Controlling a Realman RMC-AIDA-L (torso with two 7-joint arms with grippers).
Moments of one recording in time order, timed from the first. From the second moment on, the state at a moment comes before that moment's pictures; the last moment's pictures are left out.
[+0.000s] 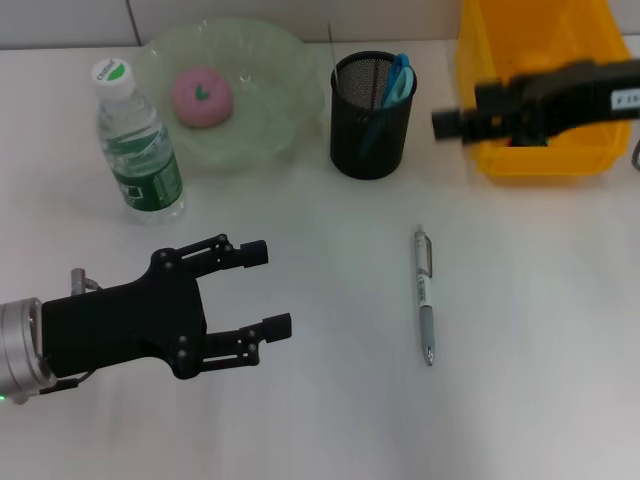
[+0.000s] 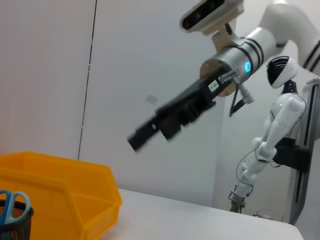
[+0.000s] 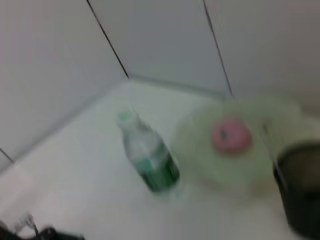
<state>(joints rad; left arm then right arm) -0.32 -2.06 0.98 0.53 1.63 1.74 -1.00 0.39 2.08 -1.11 -1.65 -2.05 -1.59 2.55</state>
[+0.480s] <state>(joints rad) -0.33 -2.06 0.98 0.53 1.63 1.74 -1.01 0.67 2.08 -1.36 -1.35 -2.50 -1.62 2.89</state>
